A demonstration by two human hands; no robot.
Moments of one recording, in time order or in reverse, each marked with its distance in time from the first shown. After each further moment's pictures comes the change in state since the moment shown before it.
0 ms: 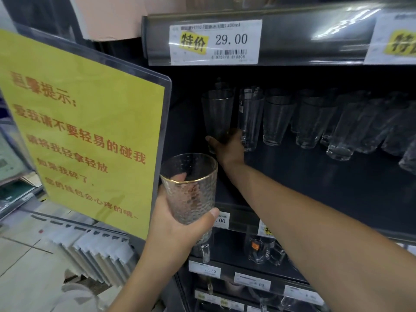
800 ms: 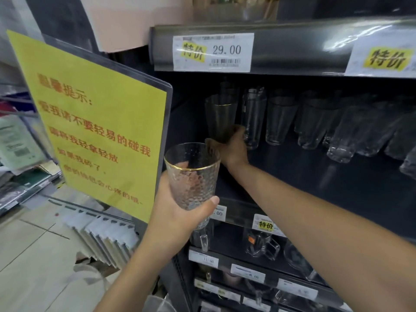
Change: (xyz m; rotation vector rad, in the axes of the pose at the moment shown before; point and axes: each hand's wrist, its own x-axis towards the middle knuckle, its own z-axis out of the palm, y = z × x) left_hand -0.008 0.020 0.005 0.108 0.037 0.078; right_hand -0.019 -0.013 -0.017 -0.037 -0.122 -0.067
